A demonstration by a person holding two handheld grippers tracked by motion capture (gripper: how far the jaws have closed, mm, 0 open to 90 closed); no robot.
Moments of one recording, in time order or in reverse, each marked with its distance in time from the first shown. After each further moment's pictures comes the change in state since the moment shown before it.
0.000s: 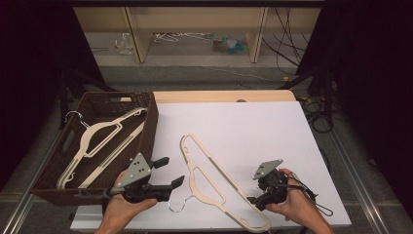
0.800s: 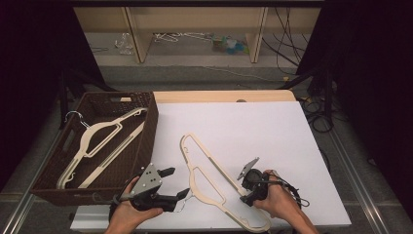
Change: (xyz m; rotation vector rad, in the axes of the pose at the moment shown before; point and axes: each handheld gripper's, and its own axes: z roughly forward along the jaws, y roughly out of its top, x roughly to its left) left arm -0.005 -0.024 0.014 0.098 -0.026 0.050; right arm 0.007 0.023 0.039 0.199 0.030 0.016
